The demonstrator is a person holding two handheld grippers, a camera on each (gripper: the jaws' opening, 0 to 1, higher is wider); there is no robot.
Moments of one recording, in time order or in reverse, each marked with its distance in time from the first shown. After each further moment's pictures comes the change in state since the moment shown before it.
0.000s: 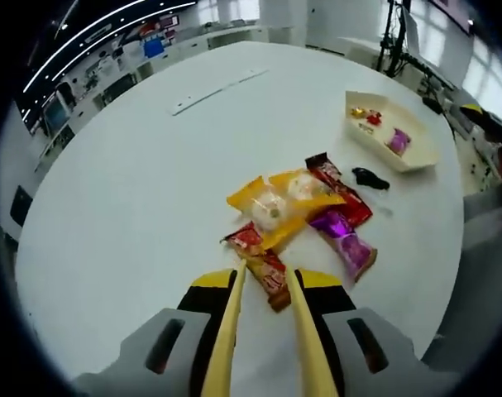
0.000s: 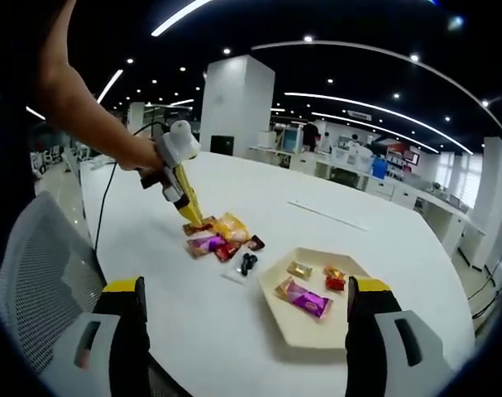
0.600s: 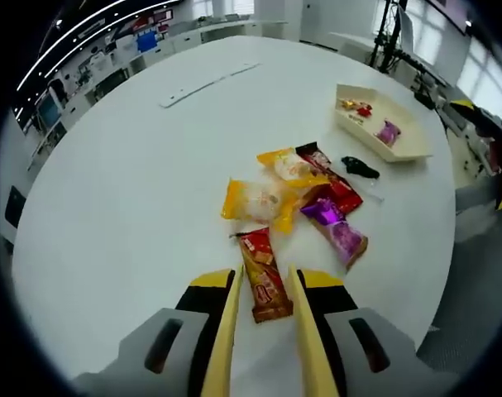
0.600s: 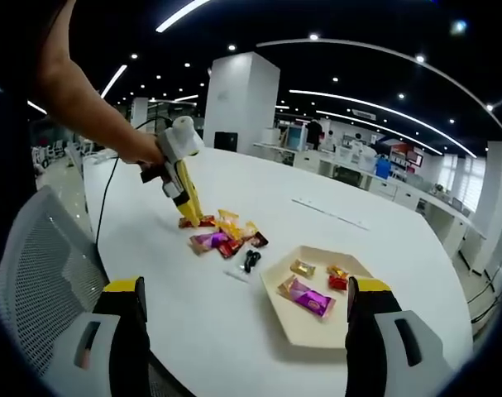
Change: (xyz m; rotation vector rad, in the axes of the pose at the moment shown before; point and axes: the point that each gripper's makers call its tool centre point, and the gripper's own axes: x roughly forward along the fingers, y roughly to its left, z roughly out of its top) left arm 0.006 -0.005 -0.004 0.068 0.037 -0.006; right arm 0.001 0.004 -0.002 -0.021 0.016 0.014
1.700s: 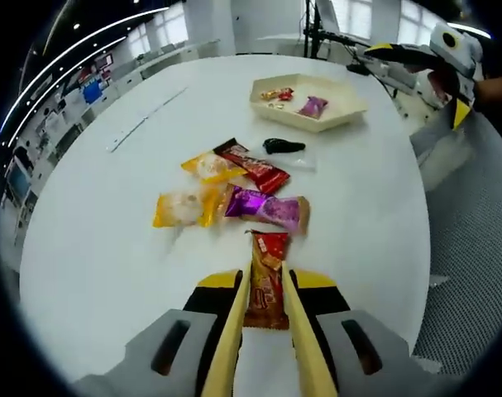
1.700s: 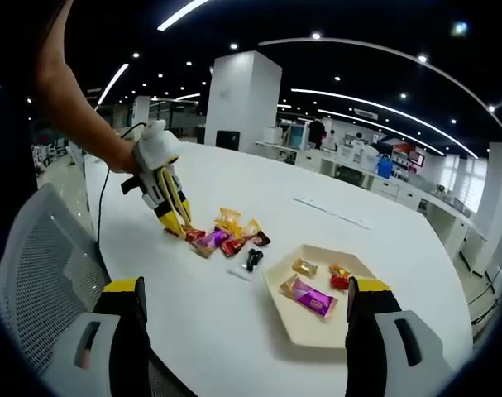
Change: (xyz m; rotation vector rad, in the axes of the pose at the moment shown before) left arm -0.009 -0.058 -0.018 0.285 -0.094 -0.152; right arm 0.001 0.003 -0.001 -0.006 0.008 0.011
